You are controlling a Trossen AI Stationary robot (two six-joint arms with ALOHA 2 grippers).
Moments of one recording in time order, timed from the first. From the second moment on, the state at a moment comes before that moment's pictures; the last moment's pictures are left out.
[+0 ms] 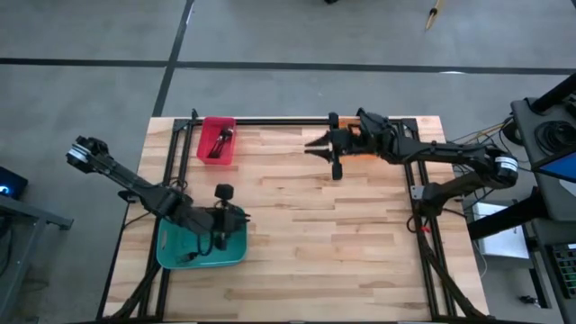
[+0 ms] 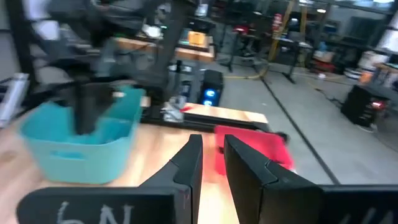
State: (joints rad) left arm -0.50 1.06 0.59 -0.17 -0.55 0.10; right arm -0.37 1.31 0.89 0.34 -0.39 -0.22
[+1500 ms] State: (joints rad) left arm -0.42 0.00 0.09 -0.07 -0.57 0.06; right arm -0.33 0.43 0.13 0.34 -0.29 -0.07
